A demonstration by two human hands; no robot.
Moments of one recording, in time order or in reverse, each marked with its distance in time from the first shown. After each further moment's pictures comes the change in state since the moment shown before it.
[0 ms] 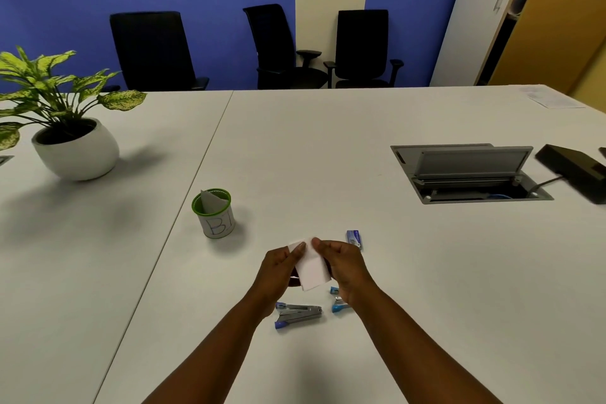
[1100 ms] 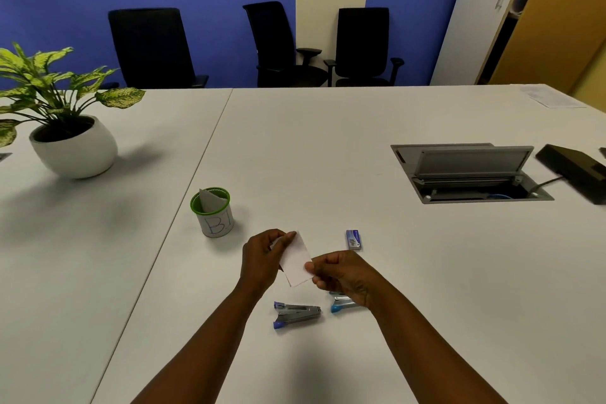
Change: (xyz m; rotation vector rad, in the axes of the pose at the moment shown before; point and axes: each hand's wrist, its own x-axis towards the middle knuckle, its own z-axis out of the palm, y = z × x) left_hand 0.015 0.011 -0.015 0.263 0.273 0.289; right_hand -0.001 -0.004 -0.022 -0.031 -0.358 0.201
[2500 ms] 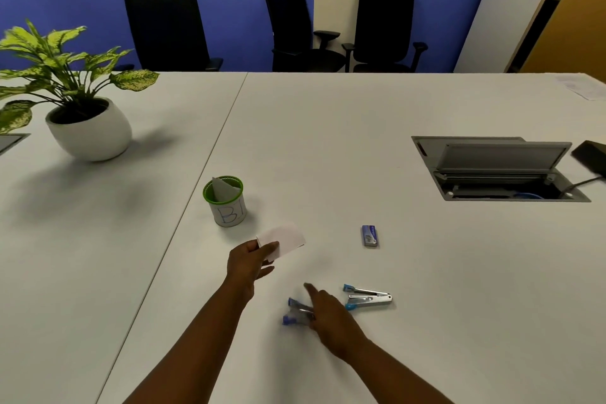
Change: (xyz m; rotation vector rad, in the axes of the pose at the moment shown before) left_hand 0.014 -0.038 -0.032 -0.322 0.116 -0.549; right_hand 0.042 0.113 0.016 -1.268 0.020 -0.185
